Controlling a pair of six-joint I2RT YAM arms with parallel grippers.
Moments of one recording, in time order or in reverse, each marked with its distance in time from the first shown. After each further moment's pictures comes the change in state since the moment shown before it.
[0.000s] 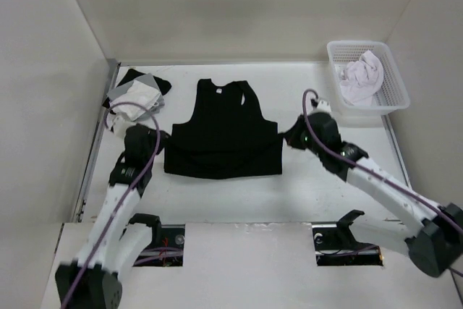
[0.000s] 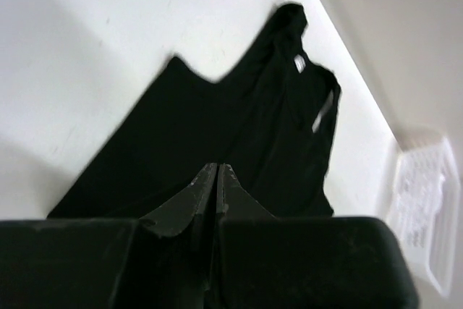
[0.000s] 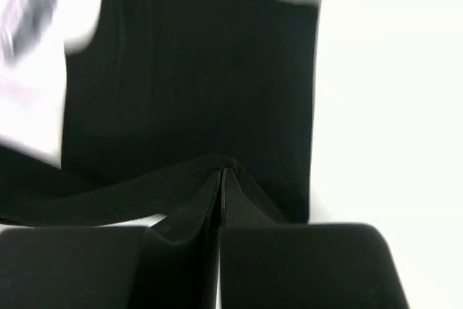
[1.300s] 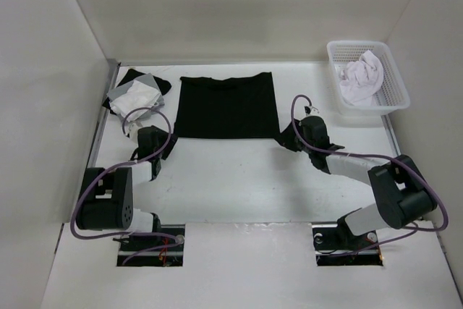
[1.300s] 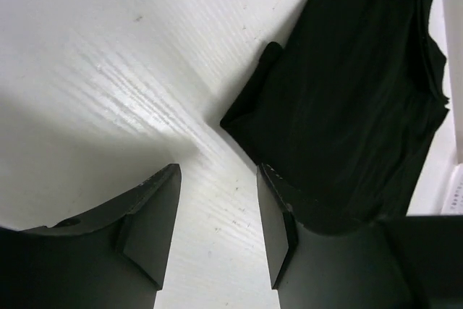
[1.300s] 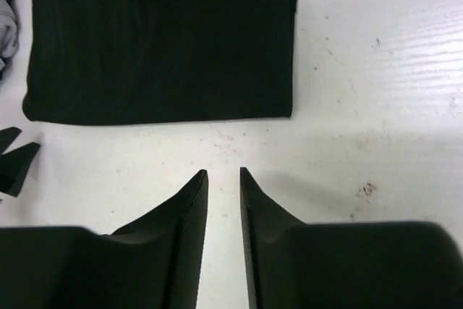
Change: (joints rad) left arm 0.127 0.672 -0.165 0.675 0.184 -0.035; right arm -0.199 0.416 -0.159 0.560 -0.241 0.043
